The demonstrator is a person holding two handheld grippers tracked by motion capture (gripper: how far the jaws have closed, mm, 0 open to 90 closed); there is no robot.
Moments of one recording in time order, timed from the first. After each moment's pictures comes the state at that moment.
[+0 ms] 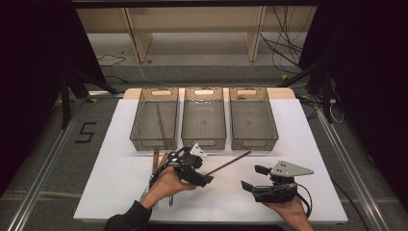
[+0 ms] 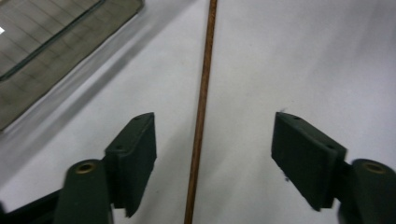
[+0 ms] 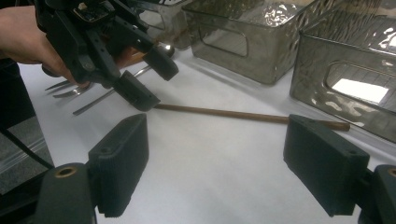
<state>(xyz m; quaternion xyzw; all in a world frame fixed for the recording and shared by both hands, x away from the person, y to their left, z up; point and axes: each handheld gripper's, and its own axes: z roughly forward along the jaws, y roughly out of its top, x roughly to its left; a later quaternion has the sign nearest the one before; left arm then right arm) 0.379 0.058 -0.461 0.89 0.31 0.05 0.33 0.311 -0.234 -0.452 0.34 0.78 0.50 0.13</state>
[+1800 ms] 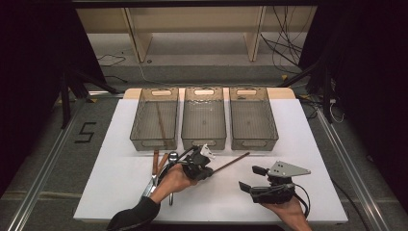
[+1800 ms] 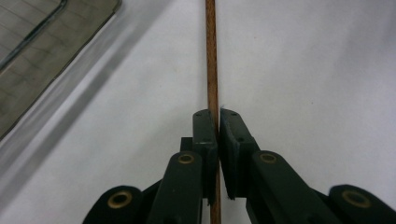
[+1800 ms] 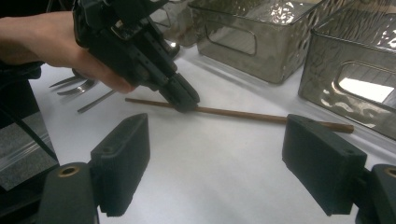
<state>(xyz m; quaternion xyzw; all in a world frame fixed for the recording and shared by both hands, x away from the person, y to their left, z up) 0.394 0.040 -0.473 0.91 0.27 0.05 0.30 0.310 -0.228 -0.451 0.33 0.79 0.50 0.13</state>
